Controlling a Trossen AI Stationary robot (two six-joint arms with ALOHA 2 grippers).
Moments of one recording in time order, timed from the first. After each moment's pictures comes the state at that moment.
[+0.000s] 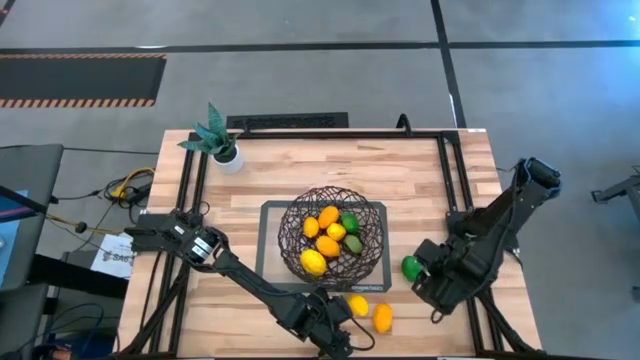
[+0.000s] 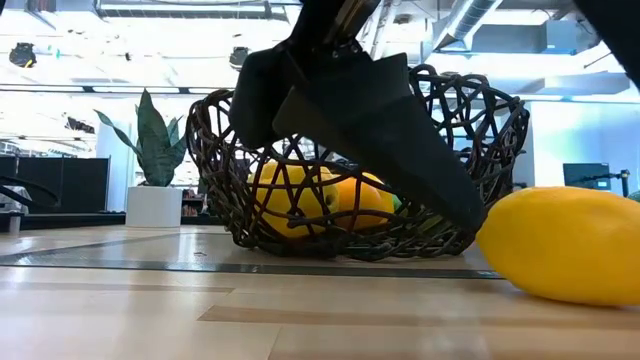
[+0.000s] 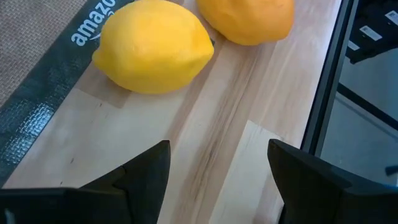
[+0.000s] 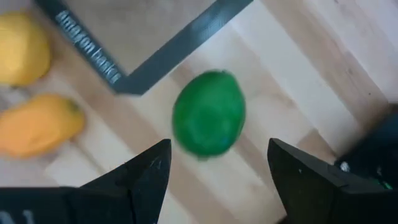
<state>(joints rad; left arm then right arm) -0.58 2.35 1.92 -0.57 -0.29 -1.01 0.85 1.40 1.10 -1.28 0.28 1.57</state>
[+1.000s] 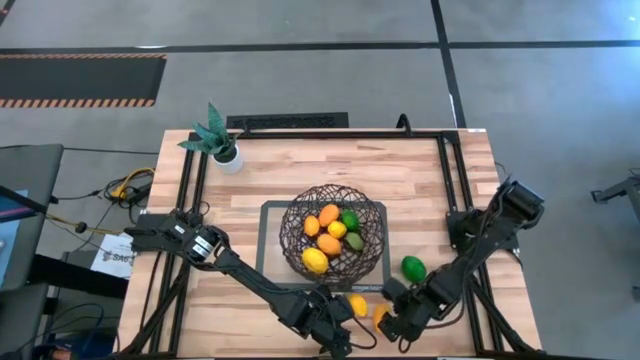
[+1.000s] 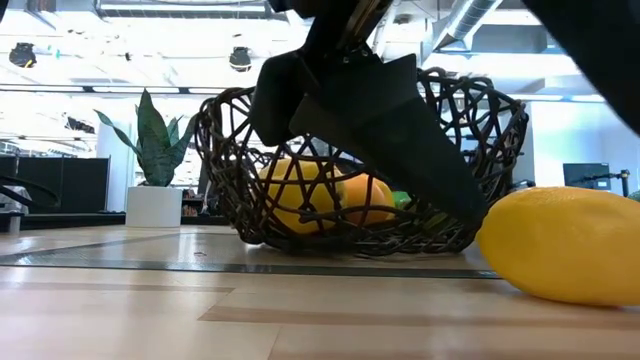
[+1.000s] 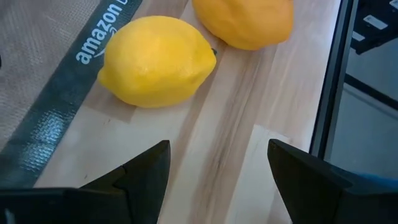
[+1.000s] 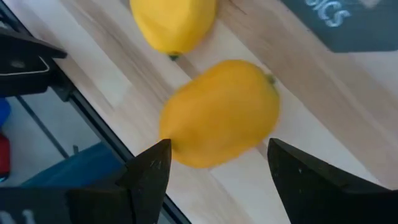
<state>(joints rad) -0.56 2.35 1.93 -0.57 -0.29 -0.92 0.81 1.70 1.03 -0.44 0.10 1.63</state>
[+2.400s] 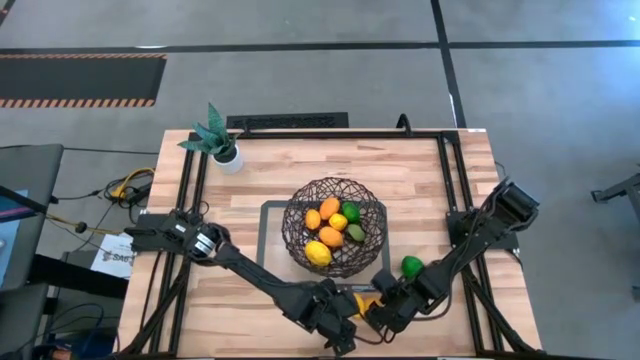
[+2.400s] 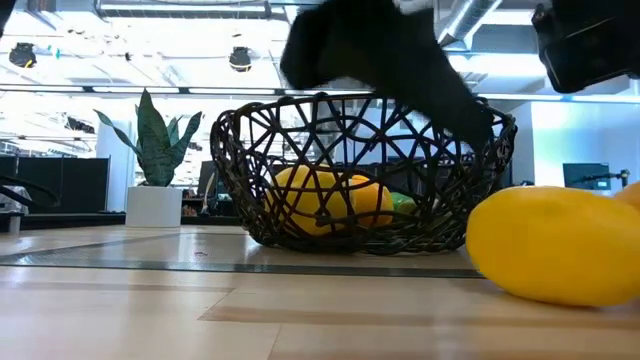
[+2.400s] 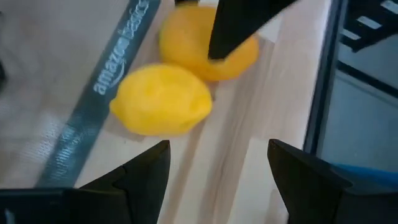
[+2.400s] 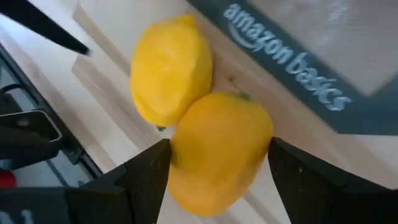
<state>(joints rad) -0.54 2.35 2.03 -0.70 -0.26 -0.85 0.73 1.75 1.03 -0.41 0.19 1.61</state>
